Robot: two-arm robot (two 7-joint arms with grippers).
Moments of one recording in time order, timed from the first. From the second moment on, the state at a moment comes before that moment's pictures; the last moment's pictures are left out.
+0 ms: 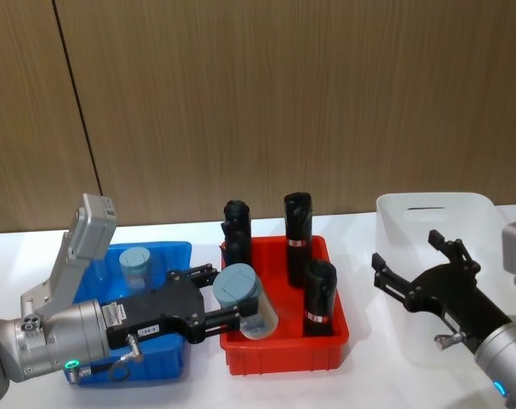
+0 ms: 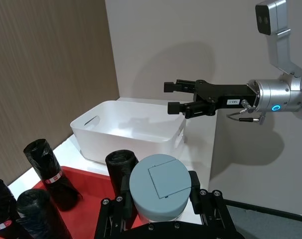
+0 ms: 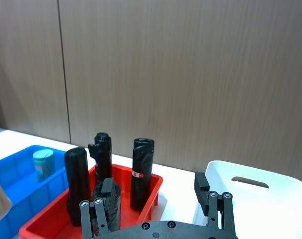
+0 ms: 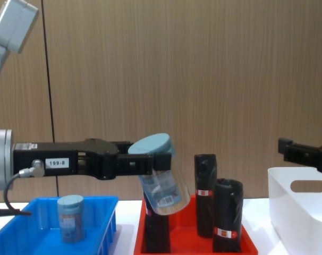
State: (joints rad) left arm -0.39 0.48 0.33 -1.41 -0.49 0.13 -0.97; right arm -0.01 0.34 -0.23 -1.77 0.26 0.05 0.08
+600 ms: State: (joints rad) left arm -0.39 0.48 0.33 -1.41 -0.49 0.14 -0.97; right arm 0.02 0.38 -0.23 -1.77 0.17 0.11 0.28
